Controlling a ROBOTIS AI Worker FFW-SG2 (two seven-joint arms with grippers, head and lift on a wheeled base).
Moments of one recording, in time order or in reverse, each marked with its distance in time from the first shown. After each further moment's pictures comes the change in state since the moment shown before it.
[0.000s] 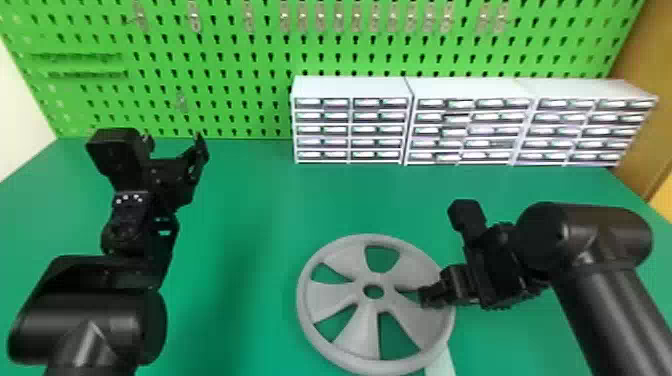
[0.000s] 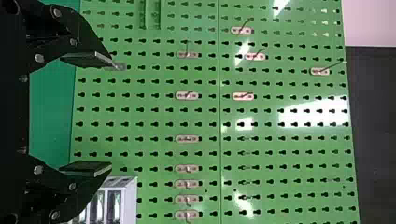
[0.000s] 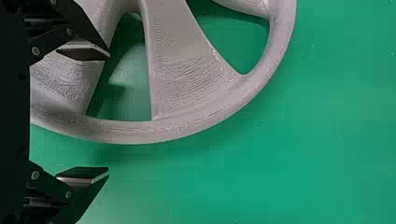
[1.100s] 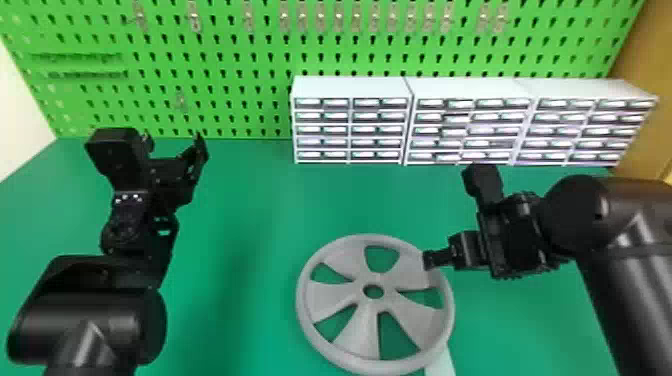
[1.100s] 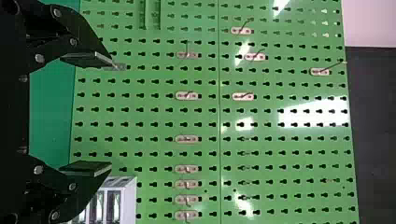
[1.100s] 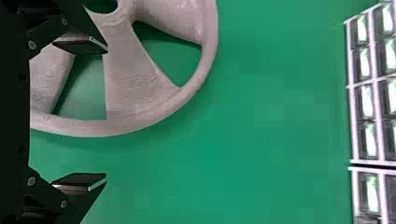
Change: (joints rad) left arm 0.000 0.000 0.002 -0.002 0.001 0.001 0.000; right arm -0.011 -0.022 -0.035 -0.142 -0.028 0.000 0.000
